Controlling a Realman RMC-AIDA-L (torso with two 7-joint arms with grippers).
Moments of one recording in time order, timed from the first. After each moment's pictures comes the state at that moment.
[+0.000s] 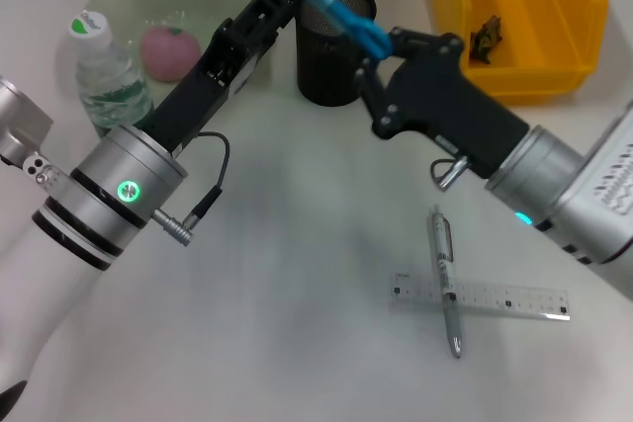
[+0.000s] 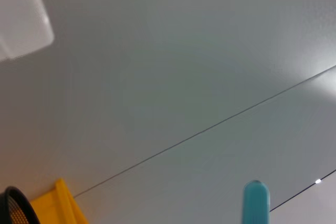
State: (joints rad) left arm -0.39 -2.08 2.20 0.52 -0.22 1.21 -1.41; right arm 0.68 2.09 -0.23 0.23 -1.72 -1.45 0.07
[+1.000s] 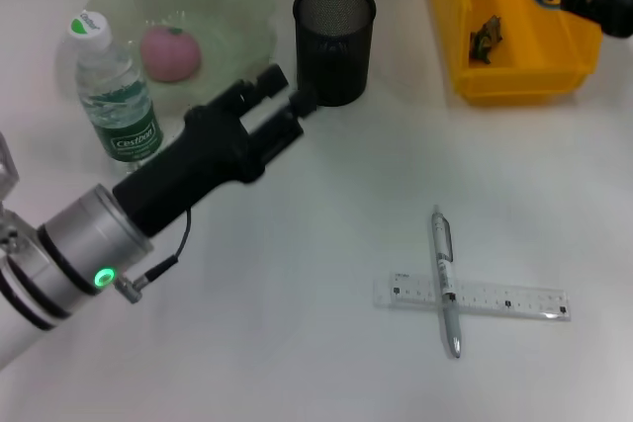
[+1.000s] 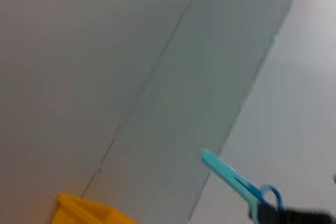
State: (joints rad) left arm -0.41 -2.06 2.14 0.26 0.04 1.45 -0.88; right arm 0.59 1.94 -0.56 -0.69 -1.84 -1.61 1.62
